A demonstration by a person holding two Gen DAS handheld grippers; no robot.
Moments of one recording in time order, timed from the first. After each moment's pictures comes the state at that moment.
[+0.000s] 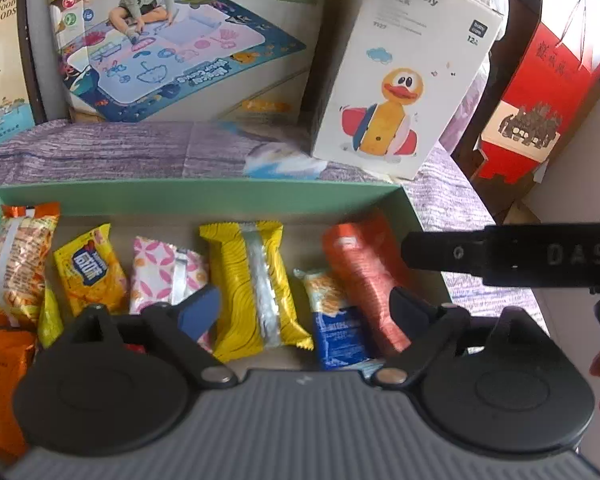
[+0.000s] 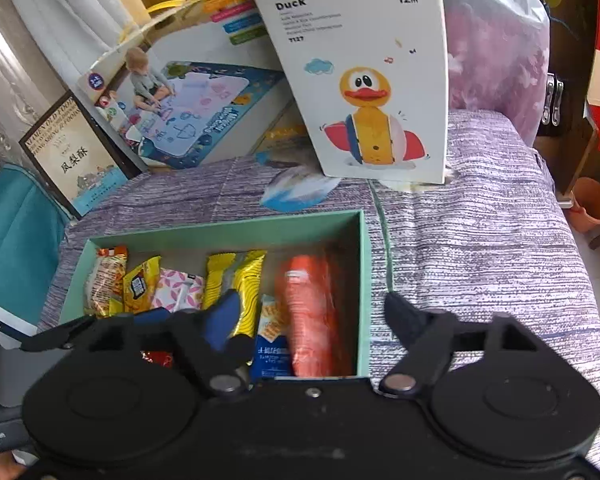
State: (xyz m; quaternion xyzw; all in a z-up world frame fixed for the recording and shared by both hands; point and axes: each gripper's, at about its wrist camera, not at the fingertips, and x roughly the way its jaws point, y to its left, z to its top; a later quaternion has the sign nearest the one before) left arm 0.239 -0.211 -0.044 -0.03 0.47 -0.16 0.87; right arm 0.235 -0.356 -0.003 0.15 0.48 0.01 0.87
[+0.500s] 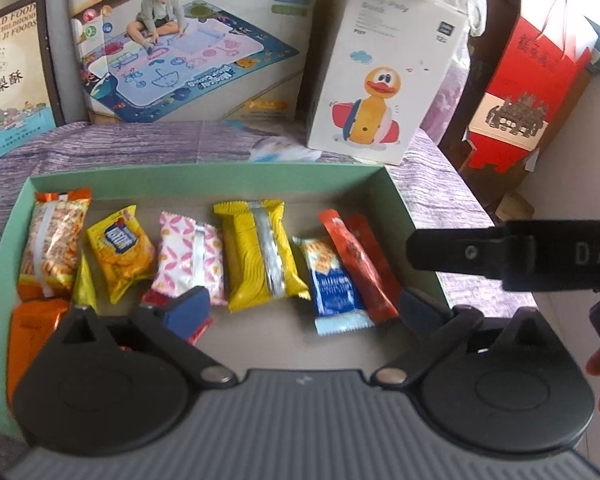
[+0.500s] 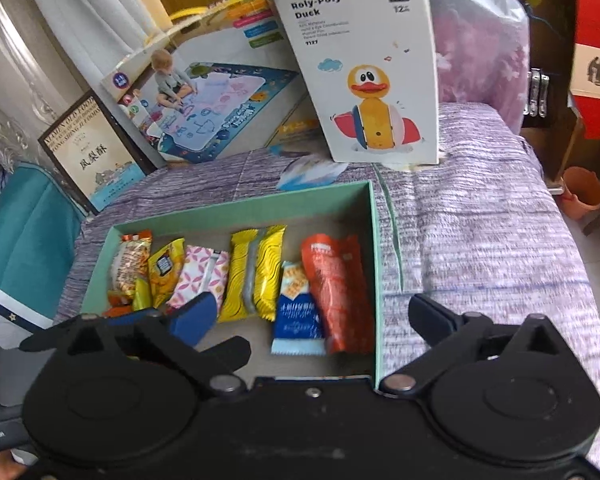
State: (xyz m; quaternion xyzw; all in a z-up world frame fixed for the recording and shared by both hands) left arm 0.186 -0.196 -0.017 -0.01 0.46 -0.16 0.87; right arm 0.179 -0.342 0.021 0.16 0.46 0.00 0.87
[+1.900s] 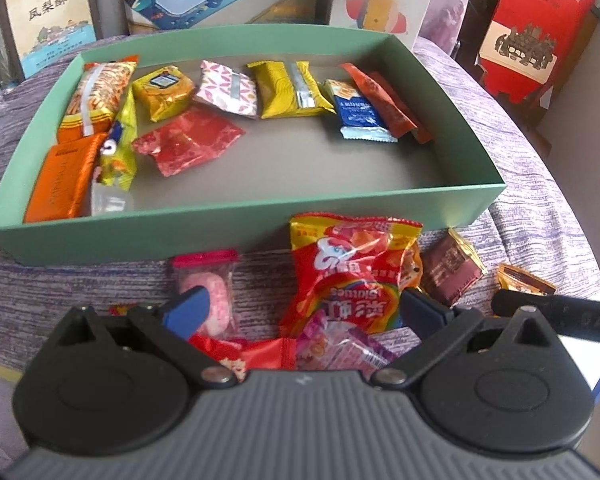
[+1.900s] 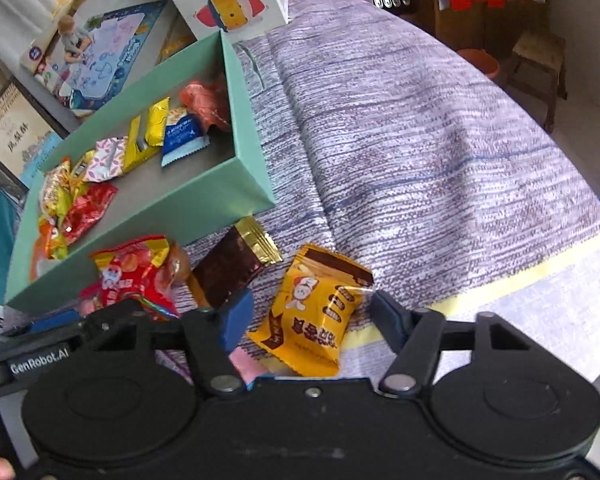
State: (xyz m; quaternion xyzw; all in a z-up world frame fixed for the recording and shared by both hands) left arm 0.074 -0.169 -0.074 0.03 0.51 -0.14 0.85; right arm 0.003 -0.328 -0.065 0.23 0.49 -0.15 0.83
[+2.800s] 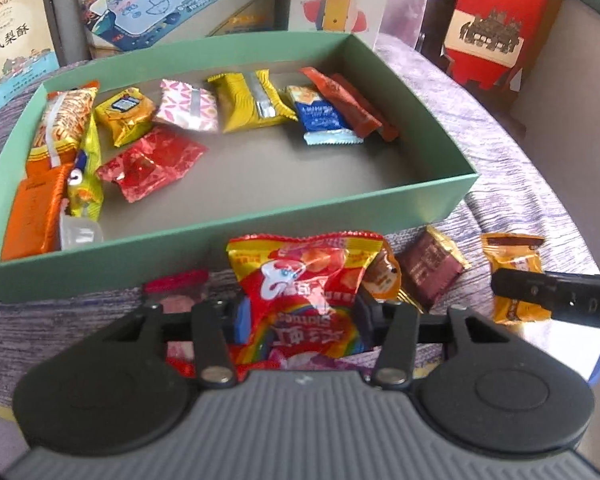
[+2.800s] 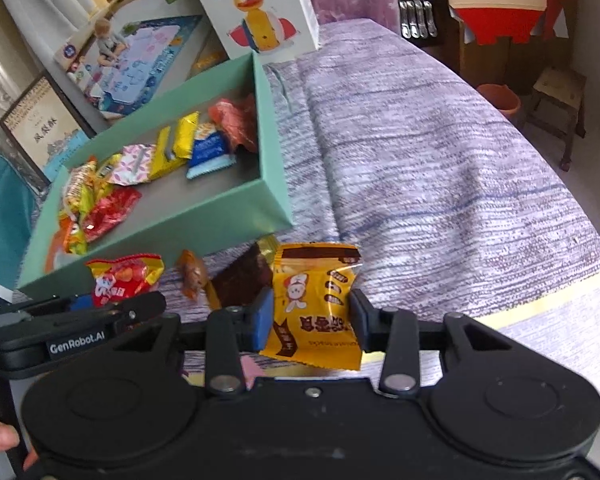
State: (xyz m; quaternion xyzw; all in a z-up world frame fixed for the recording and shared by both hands) left arm 0.072 -0.175 -0.071 0.05 0.49 -0.19 0.85; right arm -0.004 -0.332 -0.047 0.21 0.46 -0.11 0.86
